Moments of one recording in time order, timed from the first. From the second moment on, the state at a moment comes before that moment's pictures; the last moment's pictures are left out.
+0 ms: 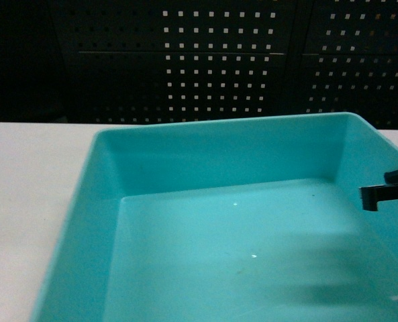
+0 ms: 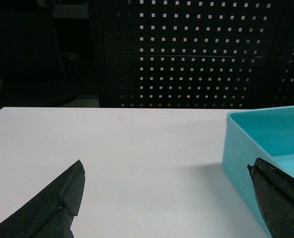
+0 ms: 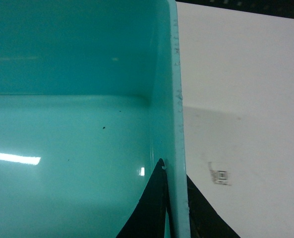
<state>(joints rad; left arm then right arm) 0.00 0.01 0.02 0.00 0.00 -0.01 0.24 1.53 0.64 0.32 0.13 0.02</state>
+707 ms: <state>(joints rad) 0.00 0.01 0.02 0.00 0.00 -0.01 0.38 1.57 0.69 0.25 0.26 0.29</state>
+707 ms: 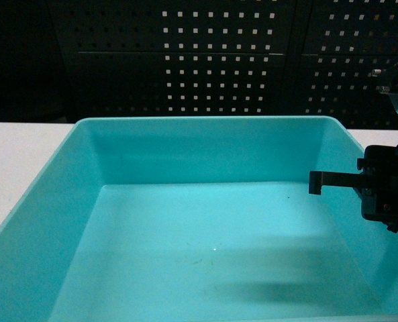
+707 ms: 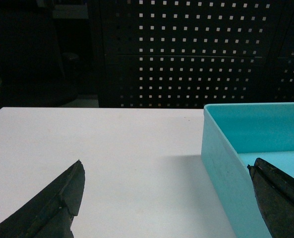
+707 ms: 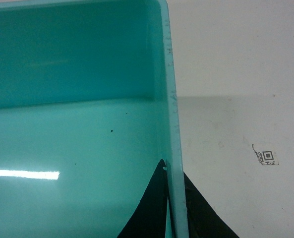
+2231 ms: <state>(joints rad) -0.38 1.29 0.49 0.34 -0.44 -0.24 0.38 1.54 0.65 0.28 0.22 0.31</state>
